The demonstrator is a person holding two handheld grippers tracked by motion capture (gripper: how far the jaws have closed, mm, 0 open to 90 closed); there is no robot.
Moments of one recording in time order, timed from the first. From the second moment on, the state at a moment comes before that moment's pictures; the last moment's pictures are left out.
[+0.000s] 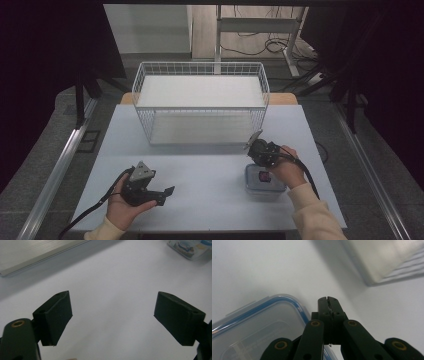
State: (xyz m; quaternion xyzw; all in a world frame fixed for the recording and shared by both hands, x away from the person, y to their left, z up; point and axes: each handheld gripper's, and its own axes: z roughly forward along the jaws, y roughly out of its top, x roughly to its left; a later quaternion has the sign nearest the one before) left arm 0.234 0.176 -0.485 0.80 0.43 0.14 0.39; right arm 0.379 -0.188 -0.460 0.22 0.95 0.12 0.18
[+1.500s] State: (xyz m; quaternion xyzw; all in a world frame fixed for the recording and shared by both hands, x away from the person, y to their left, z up) left arm 0.235 0.173 -0.489 0.80 0.43 0.14 0.38; right arm 0.310 -0.261 -0.466 0.40 0.89 0.20 0.11
